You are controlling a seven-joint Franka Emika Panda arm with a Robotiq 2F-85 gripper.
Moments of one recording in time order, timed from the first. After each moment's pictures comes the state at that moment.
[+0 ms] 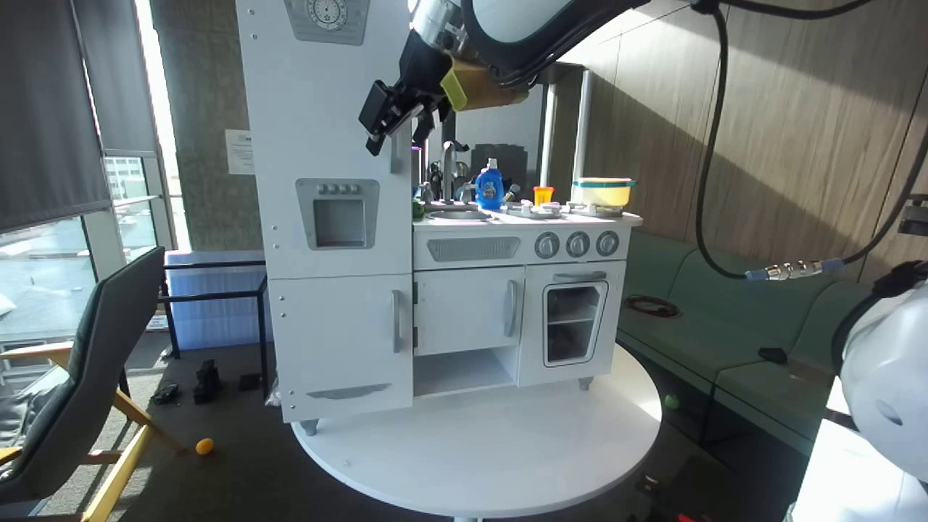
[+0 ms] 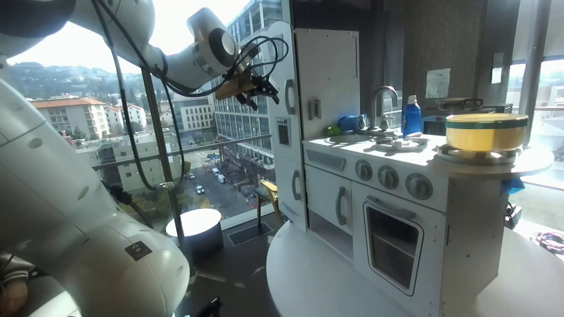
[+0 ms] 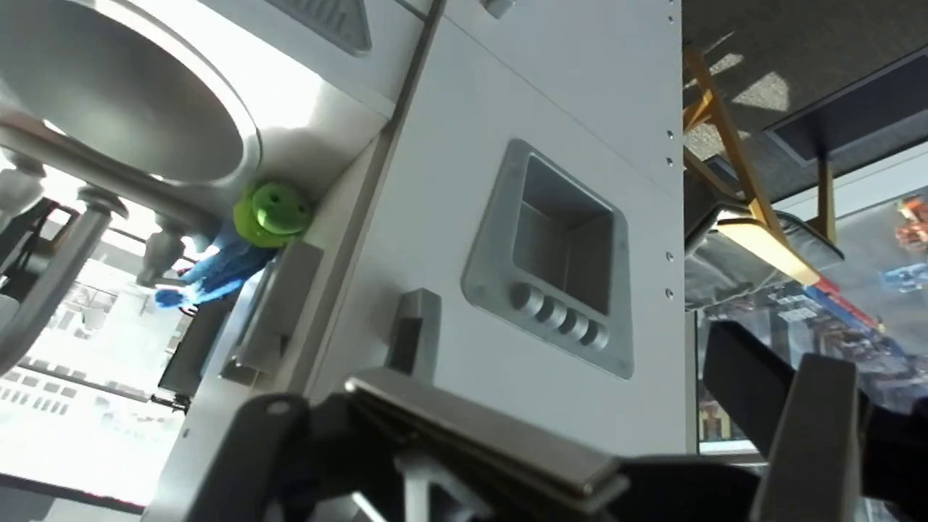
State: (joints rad) arm 0.03 -0.40 0.29 -2.18 -0.27 2.51 0.23
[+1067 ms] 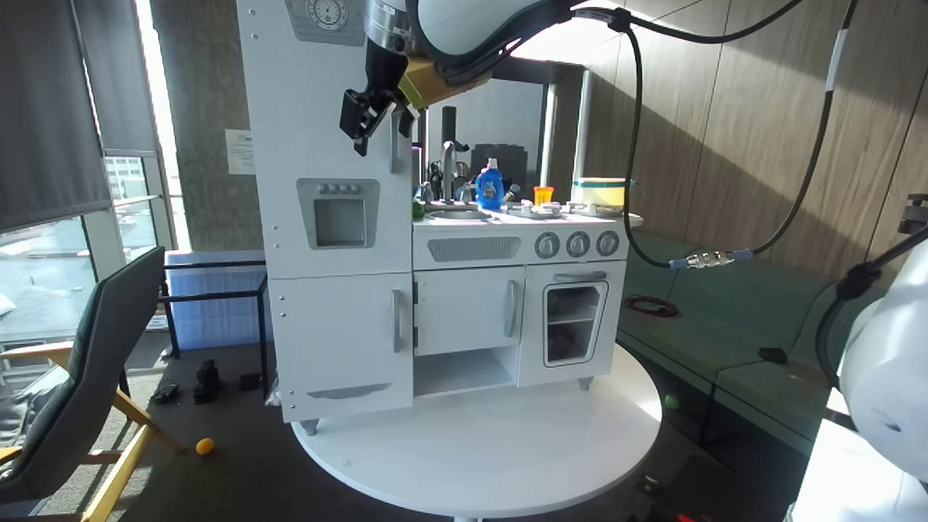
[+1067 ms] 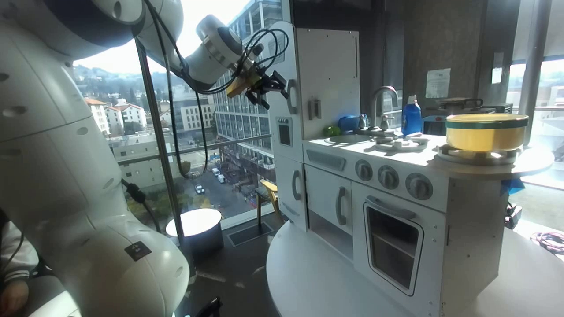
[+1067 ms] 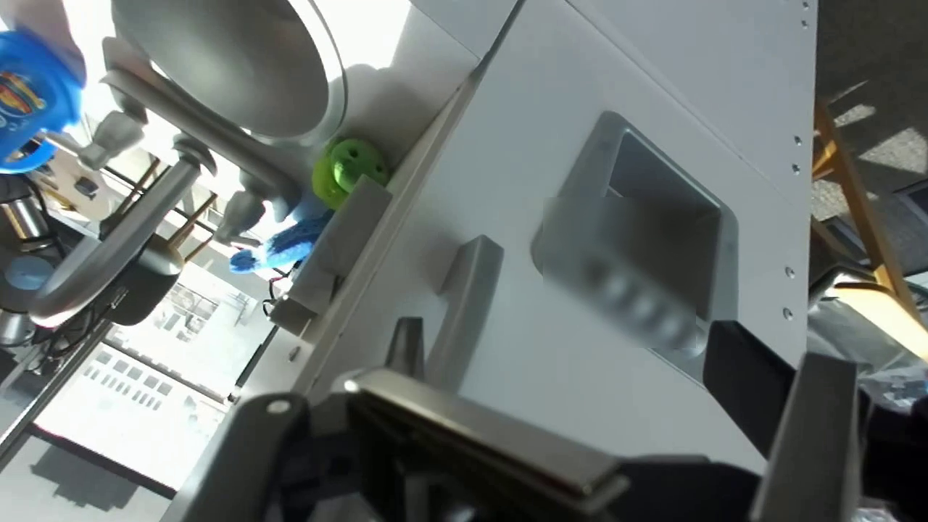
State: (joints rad) arm 0.03 -0.20 0.34 -1.93 -0.57 2.29 0.38
